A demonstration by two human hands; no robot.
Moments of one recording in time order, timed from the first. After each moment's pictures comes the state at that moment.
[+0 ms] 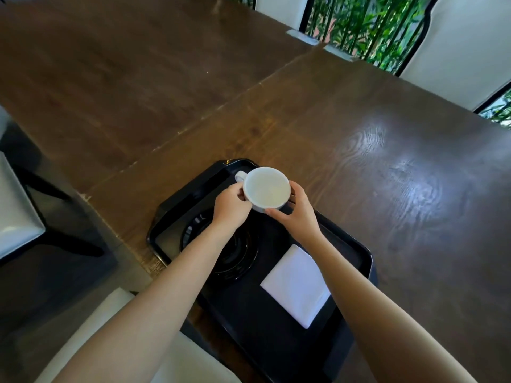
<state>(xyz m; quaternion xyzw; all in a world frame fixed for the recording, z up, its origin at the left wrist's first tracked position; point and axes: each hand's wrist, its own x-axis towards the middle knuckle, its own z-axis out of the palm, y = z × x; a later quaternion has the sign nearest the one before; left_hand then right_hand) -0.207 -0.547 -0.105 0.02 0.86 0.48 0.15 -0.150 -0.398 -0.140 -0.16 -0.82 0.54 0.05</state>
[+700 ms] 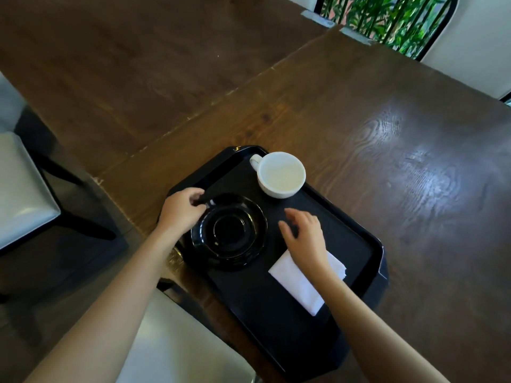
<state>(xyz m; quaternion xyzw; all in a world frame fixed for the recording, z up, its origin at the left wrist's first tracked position) -0.210 -0.655 -0.118 0.00 0.93 0.33 0.17 -0.091 -0.431 -0.146 -0.18 -0.91 0.37 0.06</state>
